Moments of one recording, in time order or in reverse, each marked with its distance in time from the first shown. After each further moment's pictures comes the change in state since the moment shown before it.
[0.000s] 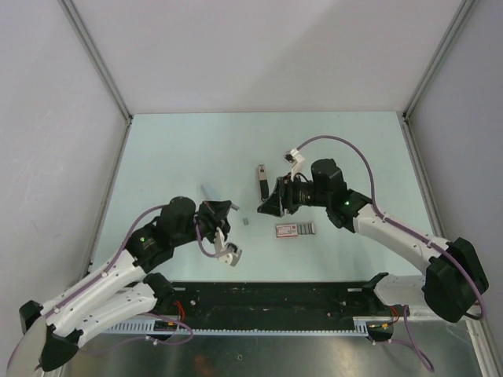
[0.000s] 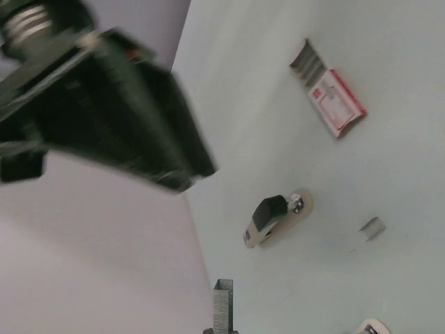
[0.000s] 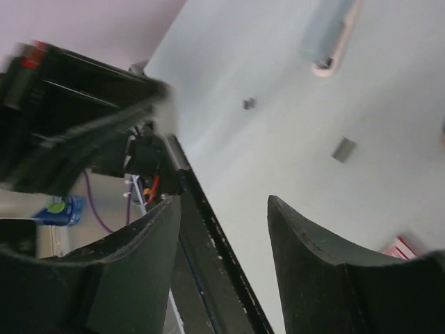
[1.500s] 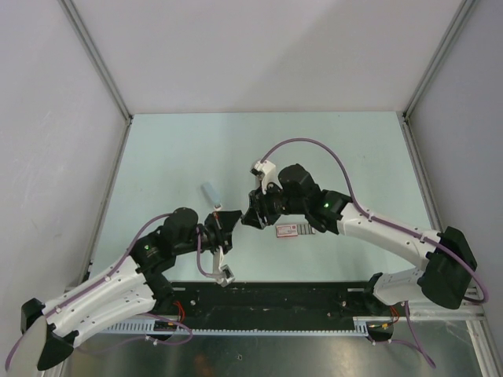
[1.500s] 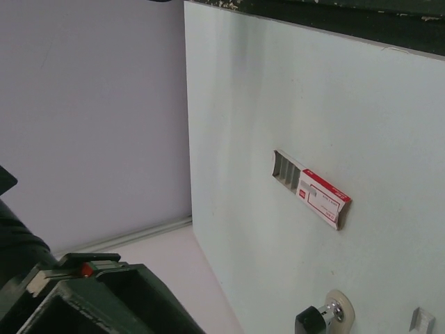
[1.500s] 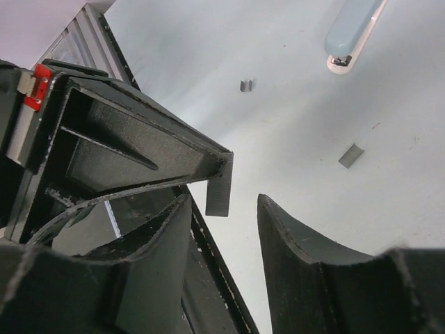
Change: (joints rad) left arm -0.071 -0.090 -0.167 0.122 0.100 0.368; right arm 0.275 0.085 0.221 -0.233 0.242 -0.208
